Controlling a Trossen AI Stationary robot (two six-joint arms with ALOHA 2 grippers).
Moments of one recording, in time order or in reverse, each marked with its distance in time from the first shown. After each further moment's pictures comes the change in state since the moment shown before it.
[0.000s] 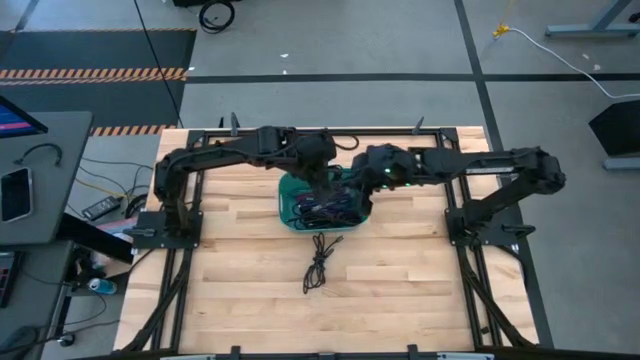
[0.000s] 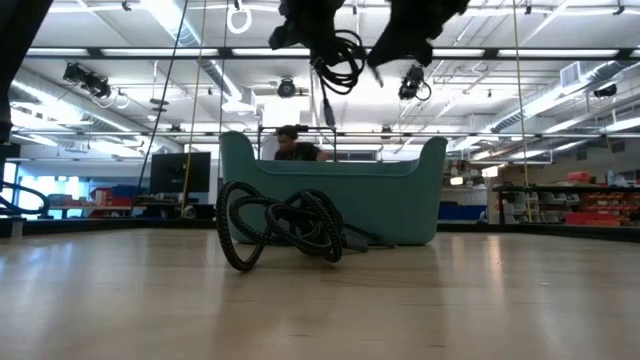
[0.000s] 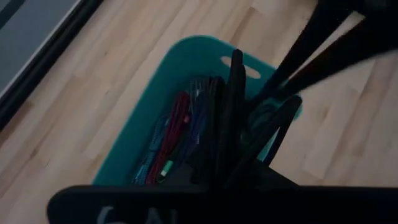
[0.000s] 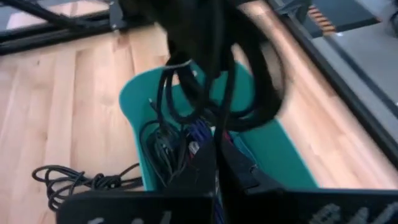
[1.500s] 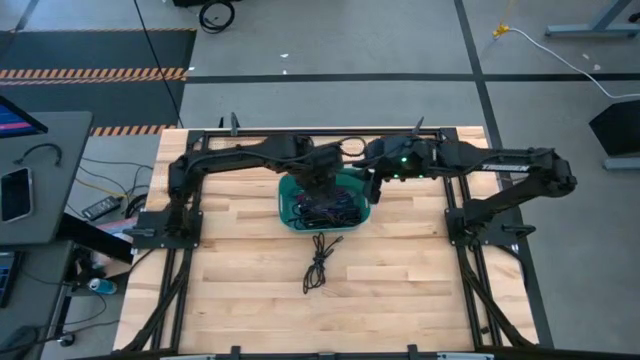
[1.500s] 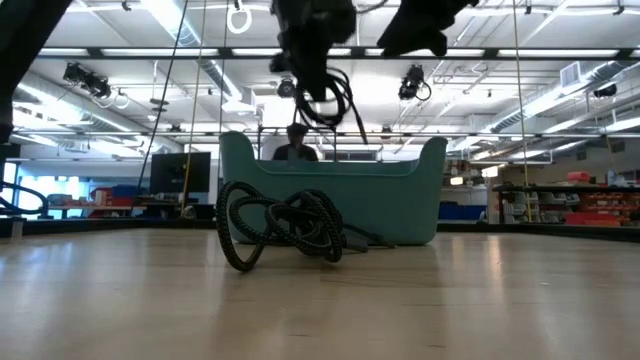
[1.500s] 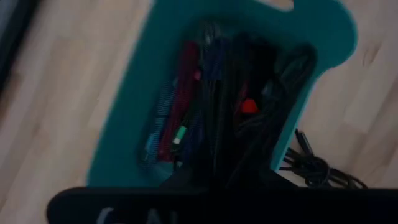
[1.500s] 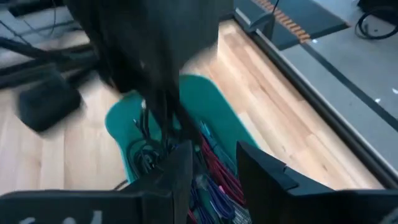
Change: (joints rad) left arm 0.008 0.095 0.000 -0.127 0.029 0.092; right arm -0.052 -0.081 -0.002 -0.028 0.036 0.042
